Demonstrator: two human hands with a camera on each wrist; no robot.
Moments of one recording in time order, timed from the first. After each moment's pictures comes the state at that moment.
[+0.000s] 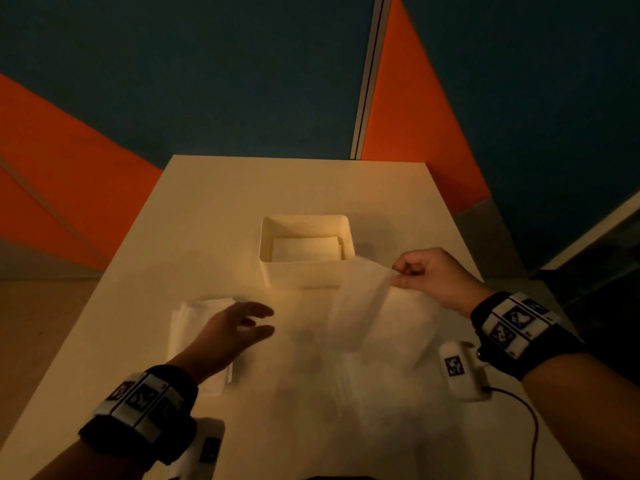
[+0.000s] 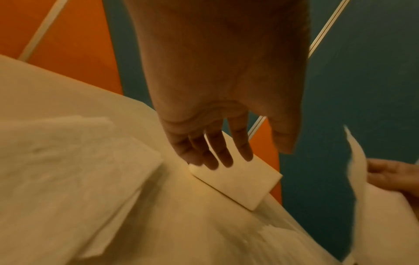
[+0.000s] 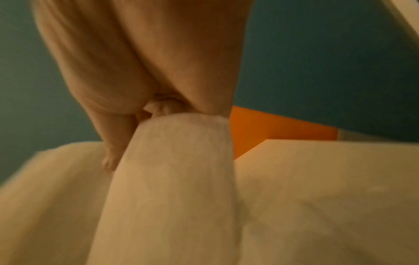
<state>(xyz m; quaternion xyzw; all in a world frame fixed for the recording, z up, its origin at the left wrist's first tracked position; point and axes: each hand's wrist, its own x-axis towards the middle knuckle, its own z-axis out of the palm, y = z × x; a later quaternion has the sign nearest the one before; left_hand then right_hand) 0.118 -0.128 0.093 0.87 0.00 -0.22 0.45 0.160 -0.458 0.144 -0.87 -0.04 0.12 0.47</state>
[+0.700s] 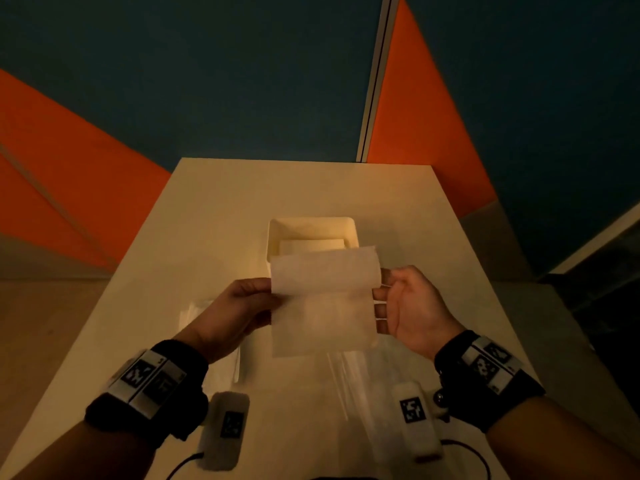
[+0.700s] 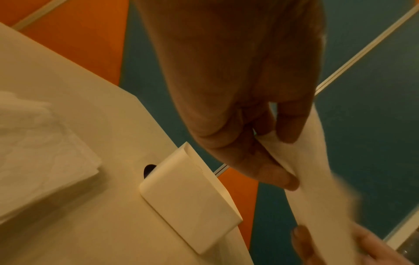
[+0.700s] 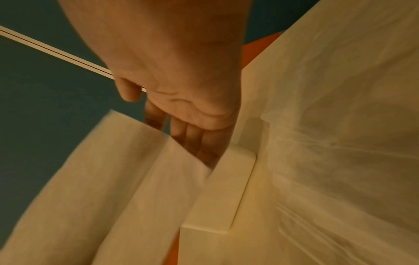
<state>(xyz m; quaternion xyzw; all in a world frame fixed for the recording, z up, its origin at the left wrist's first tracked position) 0.126 -0.148 0.135 0.63 0.01 -0.21 0.75 0.128 -0.395 0.135 -0.53 0.14 0.24 0.80</state>
